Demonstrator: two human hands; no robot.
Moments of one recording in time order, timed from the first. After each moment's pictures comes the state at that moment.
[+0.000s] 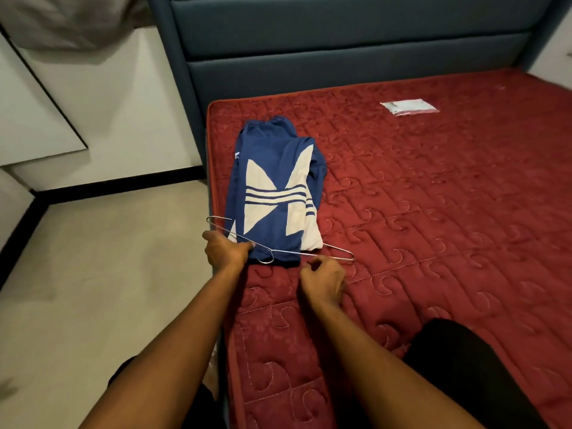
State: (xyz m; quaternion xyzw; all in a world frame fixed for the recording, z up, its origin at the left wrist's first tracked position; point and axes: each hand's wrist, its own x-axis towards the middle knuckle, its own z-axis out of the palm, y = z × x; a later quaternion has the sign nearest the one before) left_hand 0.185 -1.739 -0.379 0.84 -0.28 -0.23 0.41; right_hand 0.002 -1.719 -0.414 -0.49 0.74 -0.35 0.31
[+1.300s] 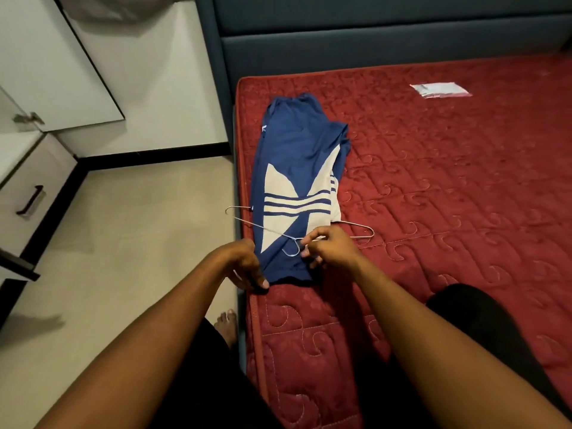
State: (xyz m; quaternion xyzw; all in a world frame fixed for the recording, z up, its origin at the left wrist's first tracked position) left_hand 0.198 -1.631 -0.346 0.74 -0.42 -0.53 0.02; right_hand -0.016 -1.693 -0.376 -0.60 0.56 -0.18 0.54
